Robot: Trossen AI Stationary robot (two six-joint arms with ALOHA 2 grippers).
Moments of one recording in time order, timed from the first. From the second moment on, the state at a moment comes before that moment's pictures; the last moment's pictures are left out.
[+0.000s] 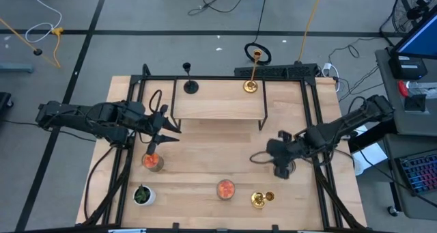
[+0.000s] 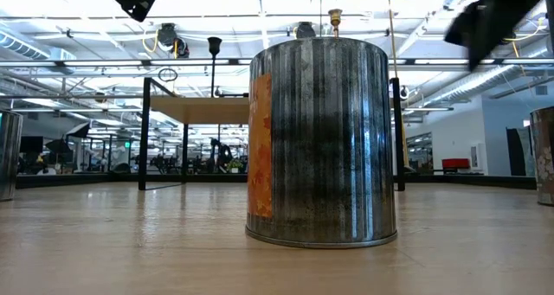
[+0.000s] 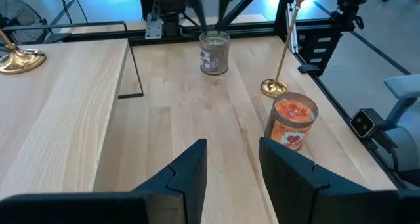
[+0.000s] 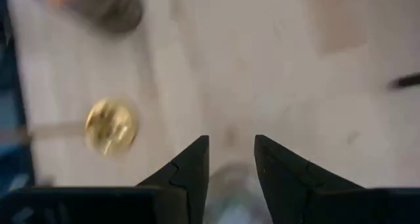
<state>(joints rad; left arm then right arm) -0.07 0.79 0.78 -0.40 0.12 0.03 0.44 1.22 0.99 -0.90 0.10 0.67</state>
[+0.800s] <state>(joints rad) -0.07 0.79 0.78 -0.40 0.04 0.02 0.70 1.50 0.95 -0.38 0.02 0.43</state>
